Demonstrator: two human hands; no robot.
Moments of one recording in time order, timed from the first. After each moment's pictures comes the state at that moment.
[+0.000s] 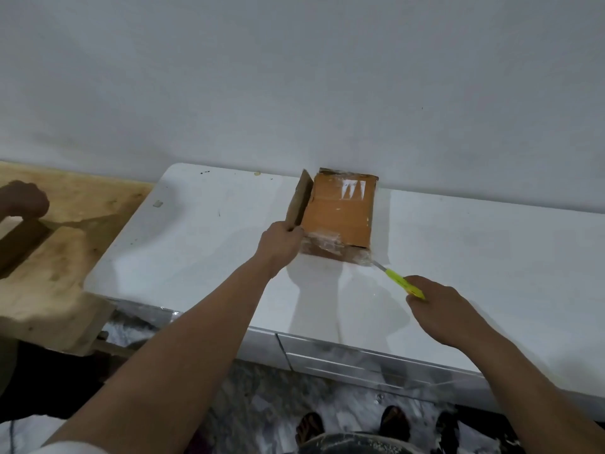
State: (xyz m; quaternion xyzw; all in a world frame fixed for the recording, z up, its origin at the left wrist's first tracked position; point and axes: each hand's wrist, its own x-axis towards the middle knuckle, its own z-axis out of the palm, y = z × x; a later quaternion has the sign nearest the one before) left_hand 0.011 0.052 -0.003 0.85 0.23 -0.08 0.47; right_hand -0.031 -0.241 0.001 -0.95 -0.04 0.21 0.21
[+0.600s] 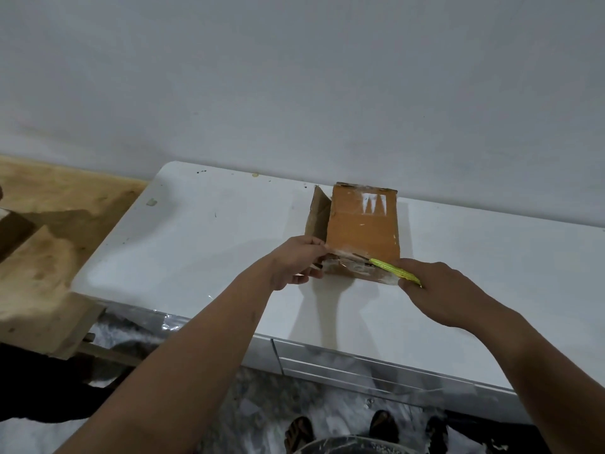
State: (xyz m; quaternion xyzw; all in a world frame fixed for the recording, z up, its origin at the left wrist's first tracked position) left_hand 0.007 0.037 0.001 0.71 0.20 -0.25 0.62; right_hand -0.005 -0.228 0.043 -0.96 -0.15 0.18 0.16
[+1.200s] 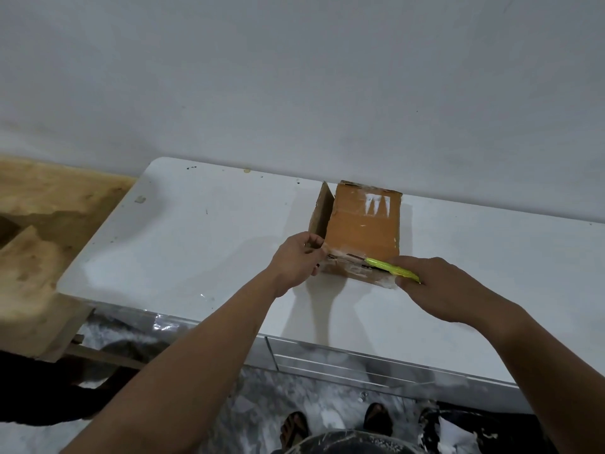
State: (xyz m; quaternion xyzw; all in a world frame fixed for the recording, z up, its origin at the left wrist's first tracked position) left_hand 0.001 0.023 -0.024 0.79 0.13 -0.11 0.59; right_hand -0.002 -0.236 0.047 -0.95 -0.15 0.20 0.16
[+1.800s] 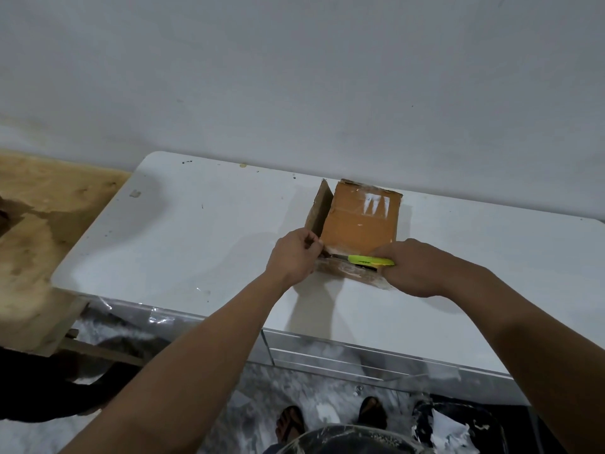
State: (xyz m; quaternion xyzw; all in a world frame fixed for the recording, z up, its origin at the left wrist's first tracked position) left_hand 0.000 0.014 -0.032 0.84 0.13 -0.06 0.52; right_hand 0.012 -0.202 0.068 -0.94 -0.19 0.28 0.09
